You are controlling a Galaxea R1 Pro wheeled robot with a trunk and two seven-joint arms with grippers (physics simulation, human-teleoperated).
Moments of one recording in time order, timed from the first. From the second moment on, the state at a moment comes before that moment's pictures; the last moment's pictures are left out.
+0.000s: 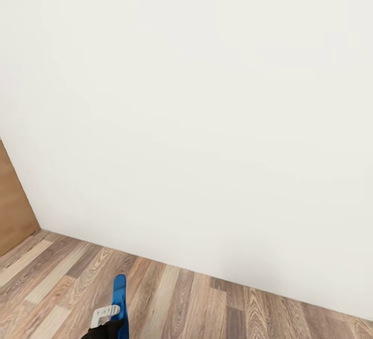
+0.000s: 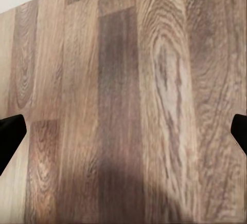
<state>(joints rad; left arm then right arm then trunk) -0.33 0.12 0.16 -0.35 0.17 0.00 -0.52 -0.01 -0.16 -0.43 -0.54 -0.20 0.06 0.58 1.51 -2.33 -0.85</state>
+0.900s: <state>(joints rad) -0.33 0.12 0.16 -0.35 0.17 0.00 -0.52 -0.01 -0.16 -0.43 -0.54 -0.20 0.06 0.58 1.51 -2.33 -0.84</state>
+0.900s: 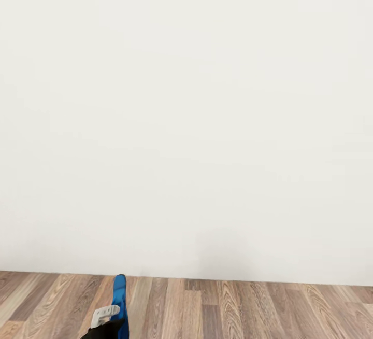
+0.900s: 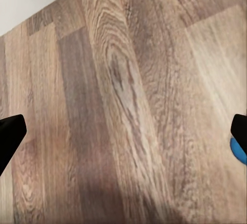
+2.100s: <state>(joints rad) -0.33 0.12 0.16 -0.35 0.17 0.00 -0.52 -0.01 -0.16 -0.43 -0.54 -0.20 0.06 0.58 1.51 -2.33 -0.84</state>
